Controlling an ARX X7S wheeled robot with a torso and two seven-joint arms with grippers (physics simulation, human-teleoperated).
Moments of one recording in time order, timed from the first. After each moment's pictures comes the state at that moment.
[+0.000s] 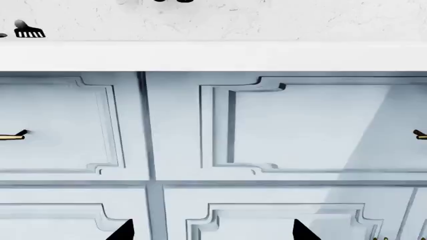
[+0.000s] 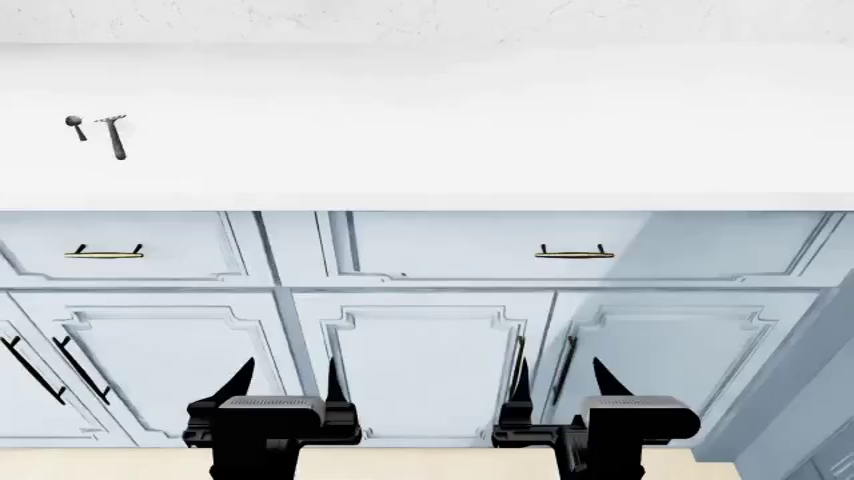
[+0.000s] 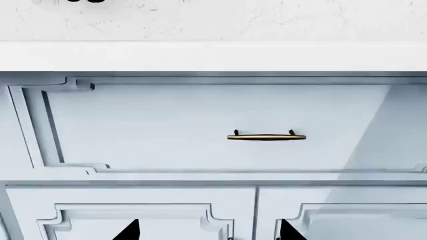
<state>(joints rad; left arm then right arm) 0.00 0.00 0.00 0.00 0.00 0.00 0.00 0.00 0.00 0.00 0.00 0.00 0.00 0.00</state>
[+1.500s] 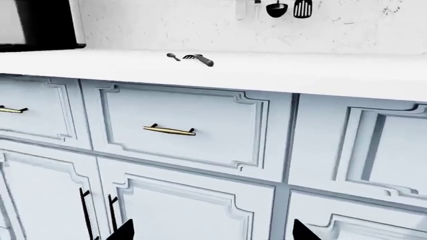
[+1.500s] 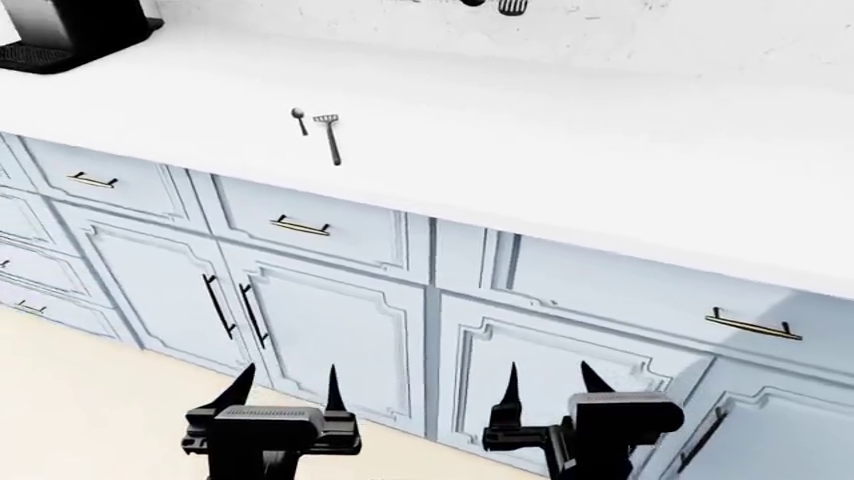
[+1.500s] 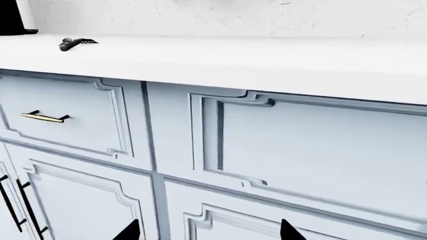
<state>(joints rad) 0.03 -0.11 0.12 0.02 -0.11 0.03 -0.10 0.02 0.11 -0.15 -0.01 0.12 0.07 0.13</state>
